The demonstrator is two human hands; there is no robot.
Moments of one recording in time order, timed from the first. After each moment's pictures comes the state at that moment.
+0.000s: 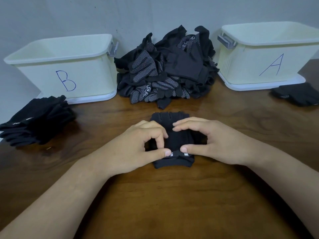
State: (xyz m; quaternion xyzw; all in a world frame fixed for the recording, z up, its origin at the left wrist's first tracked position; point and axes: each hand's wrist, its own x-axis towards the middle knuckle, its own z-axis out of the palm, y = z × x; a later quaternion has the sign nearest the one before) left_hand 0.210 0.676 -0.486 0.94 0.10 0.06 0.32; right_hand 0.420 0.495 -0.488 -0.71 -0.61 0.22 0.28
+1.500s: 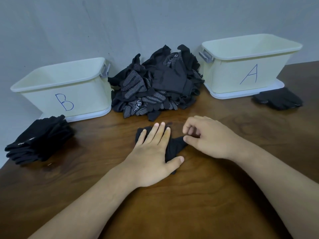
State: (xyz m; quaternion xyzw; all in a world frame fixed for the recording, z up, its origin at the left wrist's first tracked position) left_hand 0.261 0.626 -0.498 0.98 0.18 -0.06 0.06; right_hand 0.445 0.487 -0.481 -0.81 -0.53 0.10 0.23
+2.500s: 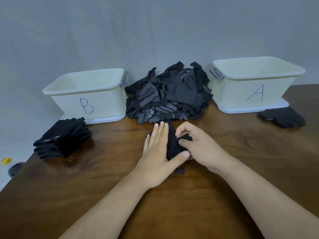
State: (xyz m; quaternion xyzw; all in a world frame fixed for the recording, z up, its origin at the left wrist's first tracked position) left_hand 0.246 0.628 -0.496 0.92 0.21 0.14 0.29; right_hand 0.394 0.519 -0.472 -0.73 -0.42 0.27 0.48
